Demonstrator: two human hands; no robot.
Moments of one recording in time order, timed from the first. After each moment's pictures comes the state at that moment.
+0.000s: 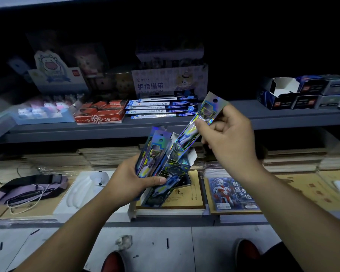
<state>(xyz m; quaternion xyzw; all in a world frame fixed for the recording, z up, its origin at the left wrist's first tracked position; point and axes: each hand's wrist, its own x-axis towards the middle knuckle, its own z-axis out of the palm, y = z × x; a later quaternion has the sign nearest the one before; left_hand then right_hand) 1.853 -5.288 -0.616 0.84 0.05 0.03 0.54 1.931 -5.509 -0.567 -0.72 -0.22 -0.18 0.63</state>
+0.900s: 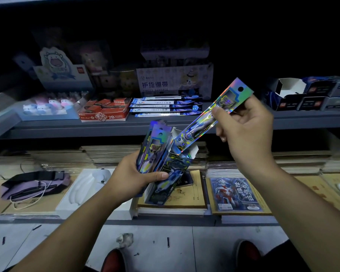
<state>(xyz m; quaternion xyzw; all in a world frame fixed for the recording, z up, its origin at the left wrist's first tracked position) 1.852 -5.286 -0.612 0.83 0.06 0.04 0.56 1.925 -5.512 -0.547 -0.63 -0.20 -0.20 0.72</state>
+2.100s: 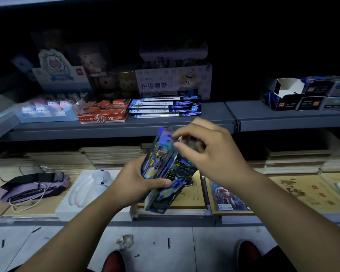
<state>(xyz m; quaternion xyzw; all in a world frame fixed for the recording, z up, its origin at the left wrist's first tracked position) 1.853 -5.289 -0.616 0.83 0.02 0.01 0.55 1.914 -5.497 -0.570 -0.80 -0.38 -0.19 0.42</state>
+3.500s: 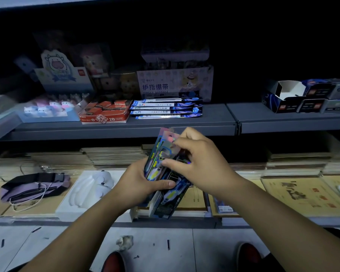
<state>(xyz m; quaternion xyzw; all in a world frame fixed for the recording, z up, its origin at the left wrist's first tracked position) 1.851 -5.294 -0.616 0.83 0.01 0.01 0.56 1.910 -5.477 -0.584 -0.82 -0.37 -0.11 0.42</state>
